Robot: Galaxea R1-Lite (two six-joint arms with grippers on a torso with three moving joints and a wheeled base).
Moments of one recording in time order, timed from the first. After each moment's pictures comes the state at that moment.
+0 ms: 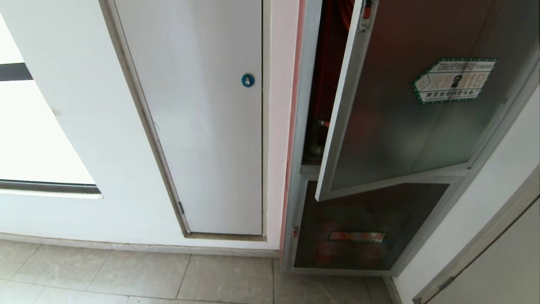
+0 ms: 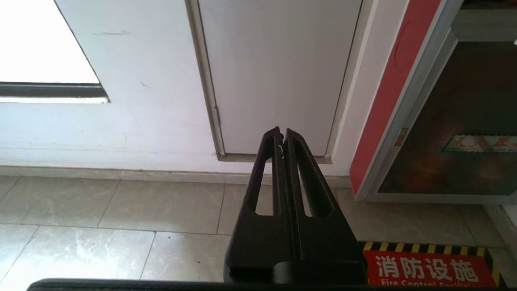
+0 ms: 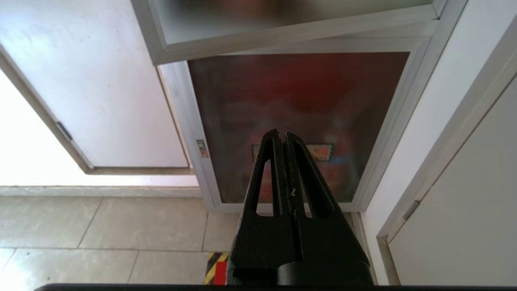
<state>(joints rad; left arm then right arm) 0.00 0.00 0.00 0.00 -0.02 0.00 0.01 0.00 0.00 0.00 -0.04 0.06</state>
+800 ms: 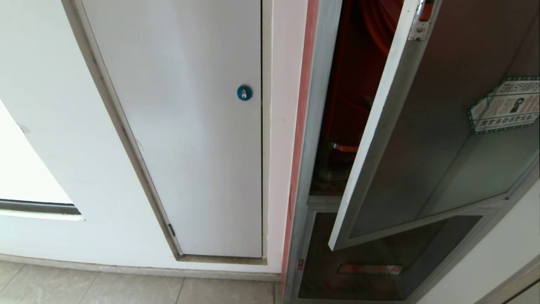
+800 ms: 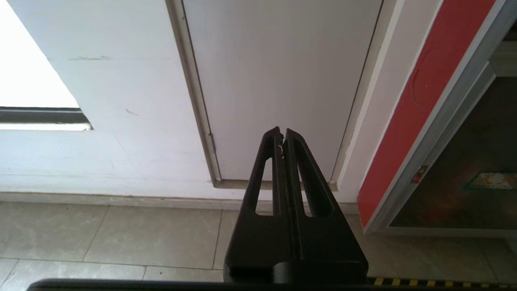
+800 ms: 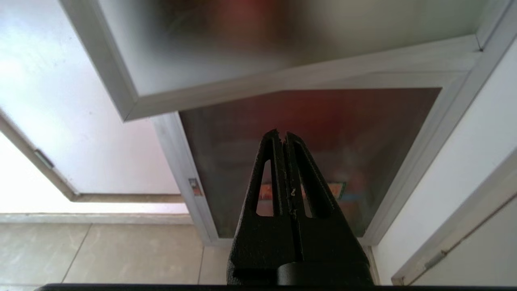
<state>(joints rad) 0.00 0.00 0.00 0.00 -0.02 0.00 0.01 0.00 0.00 0.00 -0.04 0.06</state>
